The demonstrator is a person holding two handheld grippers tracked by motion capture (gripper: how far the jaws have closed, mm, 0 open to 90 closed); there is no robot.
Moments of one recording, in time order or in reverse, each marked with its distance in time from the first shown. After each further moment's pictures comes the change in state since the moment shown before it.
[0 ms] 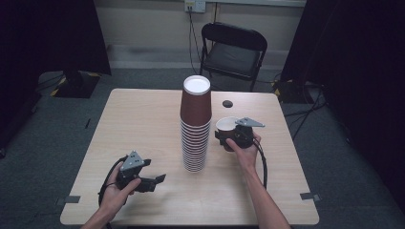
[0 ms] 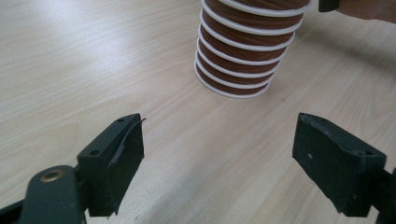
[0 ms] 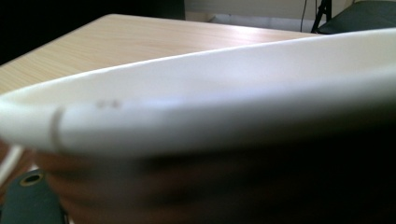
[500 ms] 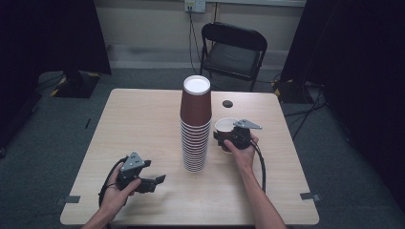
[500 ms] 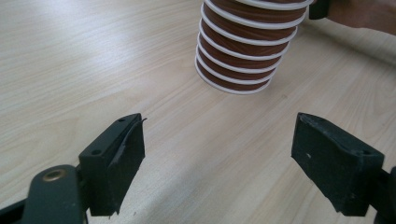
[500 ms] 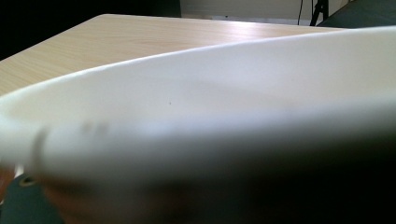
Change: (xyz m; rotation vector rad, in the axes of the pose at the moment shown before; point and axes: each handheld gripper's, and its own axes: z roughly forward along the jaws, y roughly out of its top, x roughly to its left) left arm -0.001 -0.003 0.000 0.000 0.003 -0.001; right arm -0.002 -0.013 0.011 -0.021 -0.006 0.012
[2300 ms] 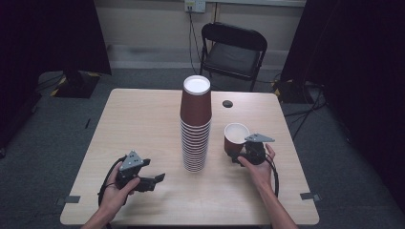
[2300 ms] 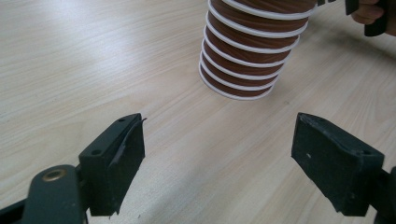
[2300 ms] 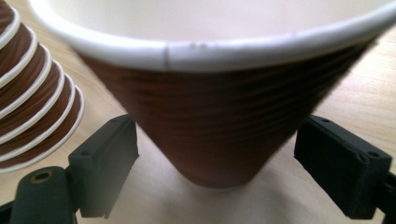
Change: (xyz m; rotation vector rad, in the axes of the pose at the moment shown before) left arm 0.001 0.002 -0.002 -0.015 0.011 -0.015; right arm -0.008 -0.028 -0.059 0.167 -0.051 -0.048
